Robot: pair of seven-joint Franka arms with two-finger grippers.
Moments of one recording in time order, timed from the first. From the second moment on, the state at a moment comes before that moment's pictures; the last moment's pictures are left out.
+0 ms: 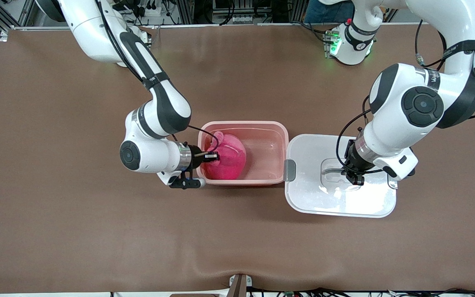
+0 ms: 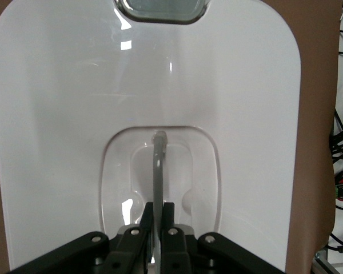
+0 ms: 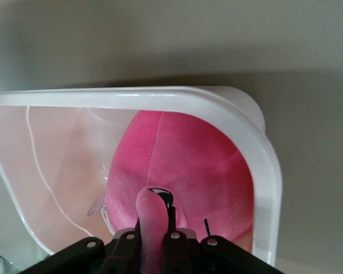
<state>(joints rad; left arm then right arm) -0.25 0.39 -0.10 -1.46 0.04 1.92 -1.84 0.49 0.67 0.00 -1.43 0.64 2.02 0.20</state>
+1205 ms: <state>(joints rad) -0.25 0.39 -0.10 -1.47 0.04 1.92 -1.83 0.76 0.77 0.00 -1.45 0.63 2.49 0.21</state>
